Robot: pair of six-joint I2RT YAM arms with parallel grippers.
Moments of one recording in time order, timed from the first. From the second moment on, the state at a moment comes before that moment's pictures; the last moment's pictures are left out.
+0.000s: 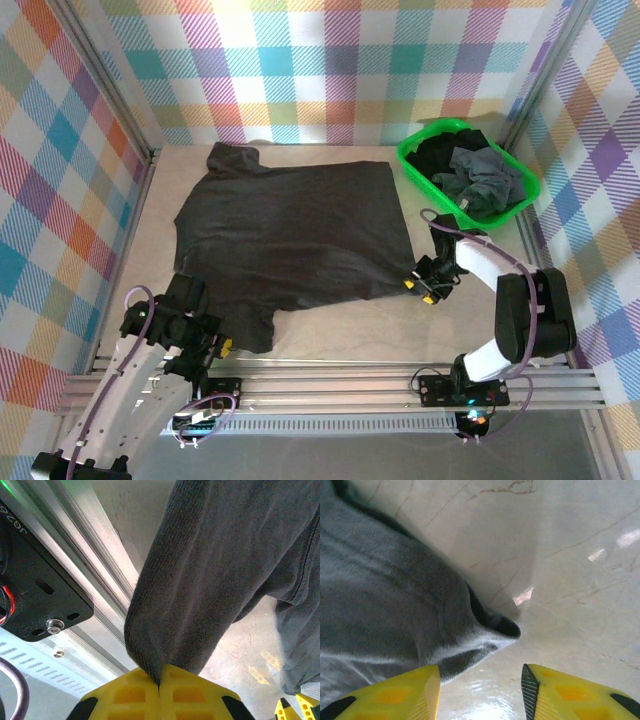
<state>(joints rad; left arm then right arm) -0.25 0.66 0.64 -1.37 0.32 -1.46 0.16 1.53 0.84 -0.82 -0.25 0.85</state>
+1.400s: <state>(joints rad) -0.05 1.19 1.03 -0.81 0.21 -1.30 0.16 1.68 1.28 -0.91 -0.21 0.74</state>
